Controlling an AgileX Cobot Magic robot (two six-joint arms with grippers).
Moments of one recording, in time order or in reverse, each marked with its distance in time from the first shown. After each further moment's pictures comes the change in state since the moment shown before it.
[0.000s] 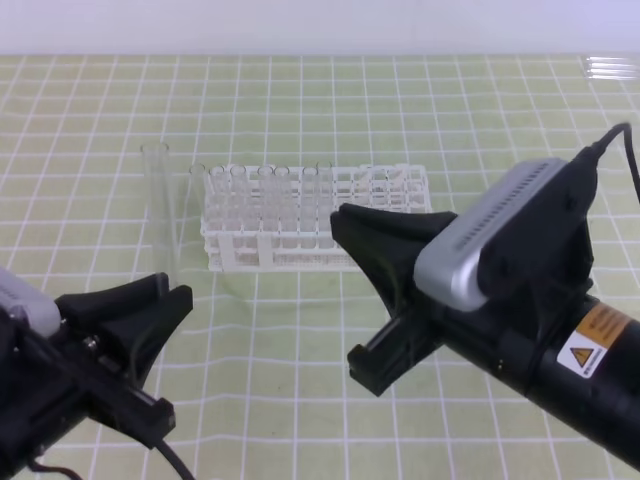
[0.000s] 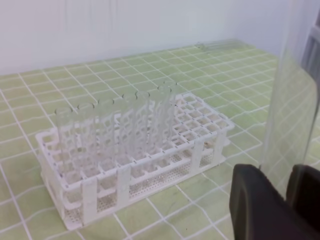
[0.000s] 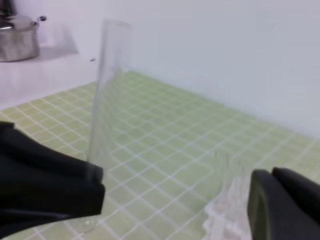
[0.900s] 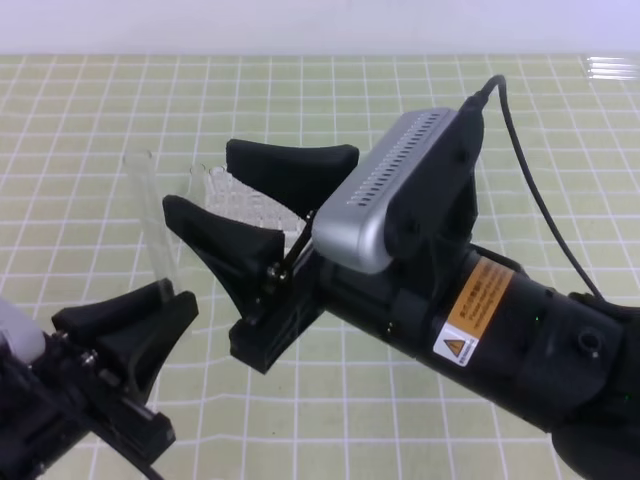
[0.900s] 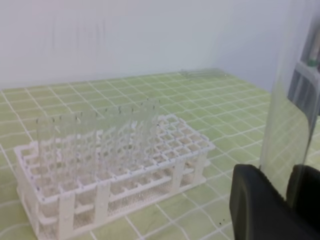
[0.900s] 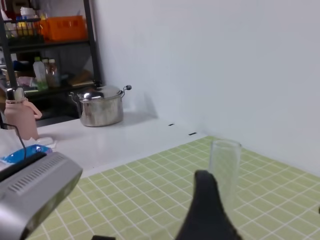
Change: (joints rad) left arm 0.000 0.000 0.076 0.001 -0.166 -0.038; right arm 0.001 0.158 -0.147 -0.559 -0.136 0.568
